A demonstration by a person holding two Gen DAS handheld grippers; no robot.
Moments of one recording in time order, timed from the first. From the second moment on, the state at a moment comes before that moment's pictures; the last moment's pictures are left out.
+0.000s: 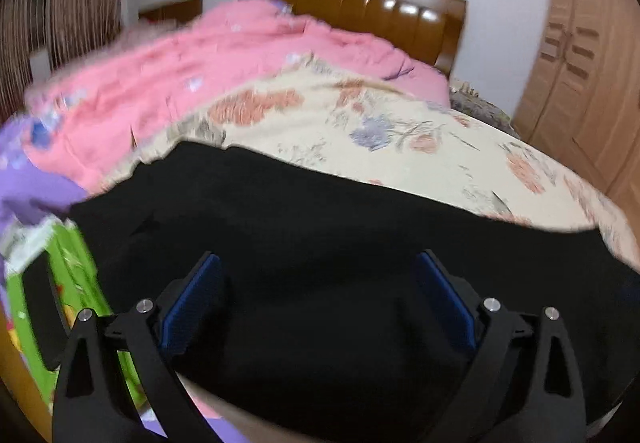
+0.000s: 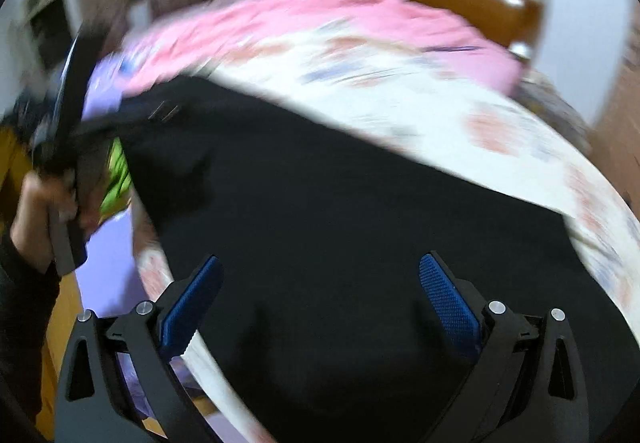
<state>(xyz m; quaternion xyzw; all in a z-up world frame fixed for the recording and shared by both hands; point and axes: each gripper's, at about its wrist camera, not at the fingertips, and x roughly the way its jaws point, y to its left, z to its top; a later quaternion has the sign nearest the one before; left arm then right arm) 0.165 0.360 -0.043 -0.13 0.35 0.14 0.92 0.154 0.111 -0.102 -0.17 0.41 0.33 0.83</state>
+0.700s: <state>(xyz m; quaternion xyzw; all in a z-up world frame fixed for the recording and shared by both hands) 0.149 0.263 -0.016 0.00 0.31 0.13 0.94 0.122 -0.013 -0.101 -0.15 0.39 0.31 0.85</state>
